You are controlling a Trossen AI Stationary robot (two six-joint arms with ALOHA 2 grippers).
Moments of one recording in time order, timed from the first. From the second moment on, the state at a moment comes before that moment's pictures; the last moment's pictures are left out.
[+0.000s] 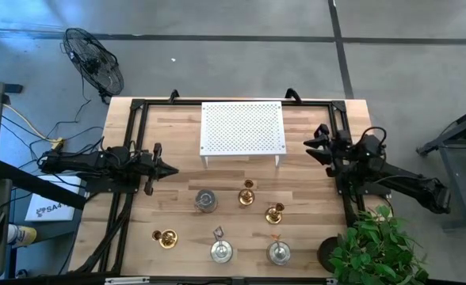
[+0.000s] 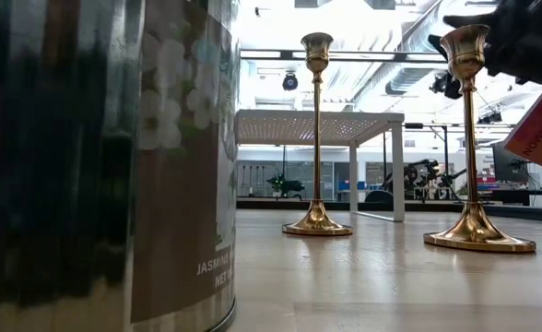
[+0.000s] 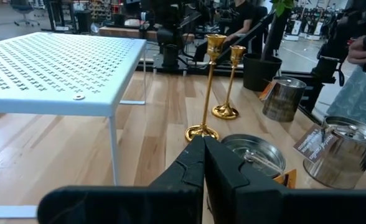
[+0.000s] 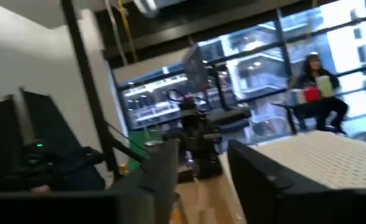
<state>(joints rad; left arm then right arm) -0.10 0.01 0.09 -0.16 -0.05 -0.10 -0.52 0.22 0.02 0.58 -0.54 0.44</state>
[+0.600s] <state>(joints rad) -0.10 0.01 0.09 -0.12 -0.13 -0.35 -0.29 0.37 0.36 0.16 -0.39 0.11</state>
